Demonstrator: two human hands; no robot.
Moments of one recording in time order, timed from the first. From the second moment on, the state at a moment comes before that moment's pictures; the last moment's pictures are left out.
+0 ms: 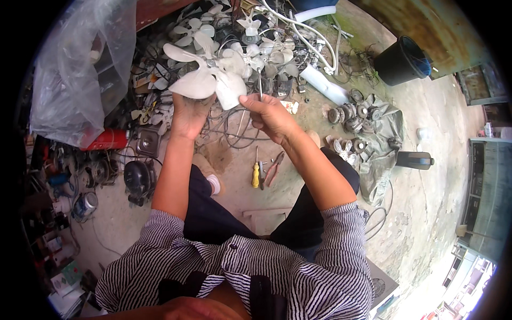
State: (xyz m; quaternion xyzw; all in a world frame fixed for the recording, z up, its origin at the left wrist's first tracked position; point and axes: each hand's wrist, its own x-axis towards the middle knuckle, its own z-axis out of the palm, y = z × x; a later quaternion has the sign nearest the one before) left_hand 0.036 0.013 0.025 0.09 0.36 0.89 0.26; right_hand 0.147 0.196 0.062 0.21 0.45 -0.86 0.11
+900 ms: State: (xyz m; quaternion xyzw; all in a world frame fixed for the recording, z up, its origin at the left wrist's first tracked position) left_hand 0.030 0.002 0.032 -0.07 0.21 0.90 0.38; right_hand 0.139 0.222 0.042 0.10 0.77 -0.62 -0.12
